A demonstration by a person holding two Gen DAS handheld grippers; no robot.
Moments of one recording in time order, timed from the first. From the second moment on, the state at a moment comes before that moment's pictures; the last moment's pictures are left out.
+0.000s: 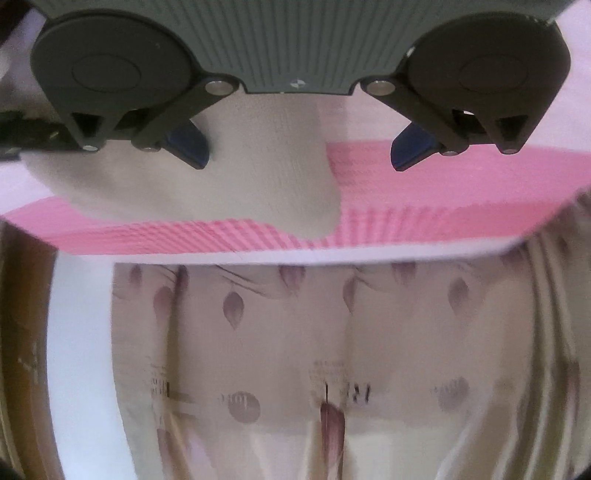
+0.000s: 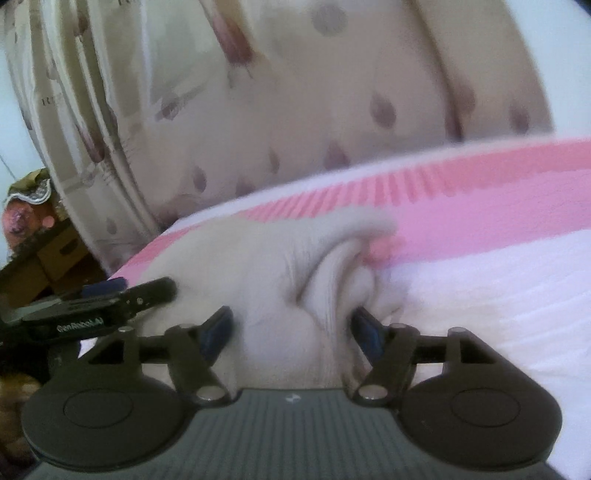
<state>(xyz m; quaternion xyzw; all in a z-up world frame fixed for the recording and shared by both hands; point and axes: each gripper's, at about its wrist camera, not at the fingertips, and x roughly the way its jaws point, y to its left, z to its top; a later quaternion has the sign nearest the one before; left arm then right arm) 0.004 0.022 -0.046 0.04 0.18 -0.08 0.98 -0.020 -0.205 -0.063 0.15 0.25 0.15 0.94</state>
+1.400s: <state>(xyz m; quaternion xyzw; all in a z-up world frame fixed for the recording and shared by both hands) -0.087 0.012 0.045 0.01 0.06 -0.08 0.99 -0.133 -0.190 -0.006 0.08 0.11 0.10 0.99</state>
